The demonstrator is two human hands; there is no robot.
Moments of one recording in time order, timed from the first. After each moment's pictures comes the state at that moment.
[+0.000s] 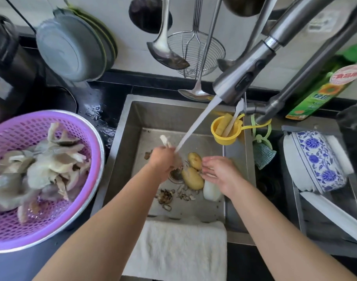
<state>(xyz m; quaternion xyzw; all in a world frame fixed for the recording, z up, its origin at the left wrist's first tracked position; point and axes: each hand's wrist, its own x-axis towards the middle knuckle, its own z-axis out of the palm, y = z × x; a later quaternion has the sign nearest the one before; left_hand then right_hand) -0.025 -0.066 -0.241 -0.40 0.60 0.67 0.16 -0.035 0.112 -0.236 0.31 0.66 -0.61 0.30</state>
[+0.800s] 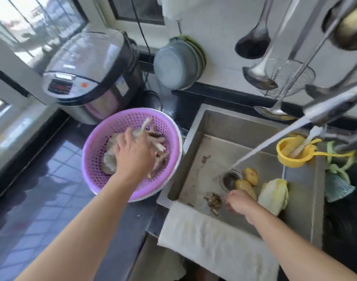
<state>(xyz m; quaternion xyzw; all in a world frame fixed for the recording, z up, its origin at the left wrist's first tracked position) 0.114 -0.249 -0.122 -0.37 0.93 0.07 0.05 0.030 0.041 -0.283 0.05 0.82 -0.35 0.45</state>
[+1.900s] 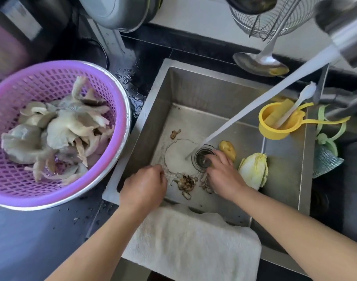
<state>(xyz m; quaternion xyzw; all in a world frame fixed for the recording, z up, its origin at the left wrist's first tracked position) 0.113 -0.119 -0.260 -0.27 0.93 0.19 0.17 -0.019 0.089 -0.386 -0.43 0.89 0.01 0.16</state>
